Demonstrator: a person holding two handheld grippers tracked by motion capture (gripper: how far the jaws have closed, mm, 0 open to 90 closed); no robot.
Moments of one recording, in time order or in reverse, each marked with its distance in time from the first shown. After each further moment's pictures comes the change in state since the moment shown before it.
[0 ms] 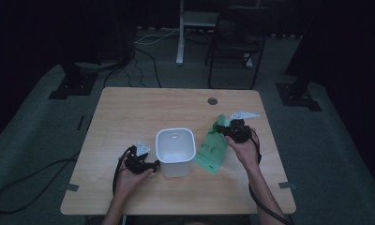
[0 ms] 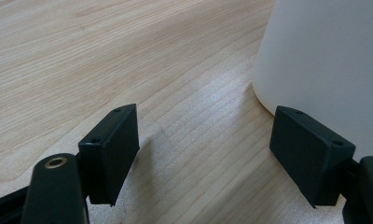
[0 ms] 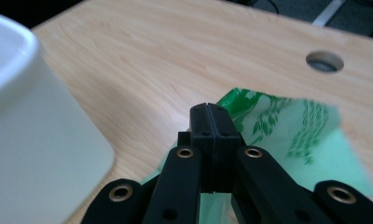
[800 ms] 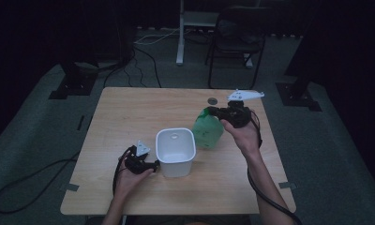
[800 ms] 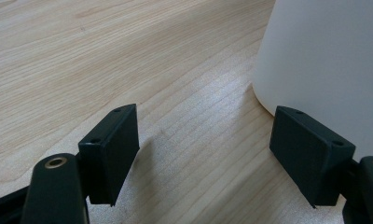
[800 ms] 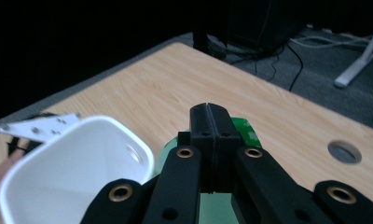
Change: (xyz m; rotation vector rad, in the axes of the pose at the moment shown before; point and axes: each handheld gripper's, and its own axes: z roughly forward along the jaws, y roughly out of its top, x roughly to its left) left arm 0.000 0.000 0.000 -0.003 0.000 -0.001; right arm 0.040 0.081 -0.047 -0.128 0.108 -0.090
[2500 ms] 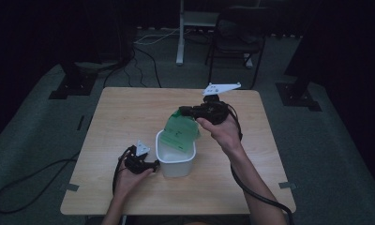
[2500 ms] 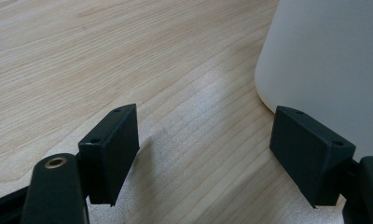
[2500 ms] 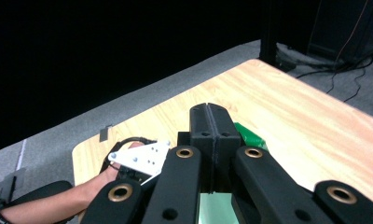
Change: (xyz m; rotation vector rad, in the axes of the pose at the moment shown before) left arm 0.001 0.000 0.000 0.003 0.002 0.001; right arm 0.055 0.043 0.027 -0.005 0.265 -0.022
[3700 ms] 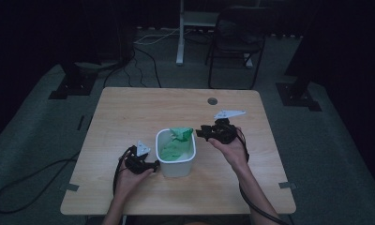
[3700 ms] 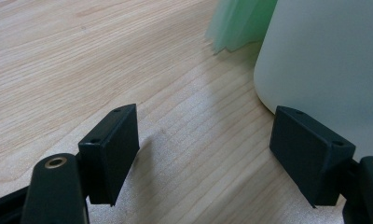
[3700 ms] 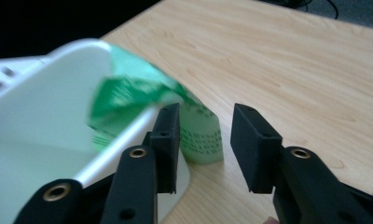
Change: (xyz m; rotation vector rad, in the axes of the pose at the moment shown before) left arm -0.001 0.000 0.001 0.002 0.004 0.002; right arm -0.051 -0.109 0.011 0.119 -0.198 0.128
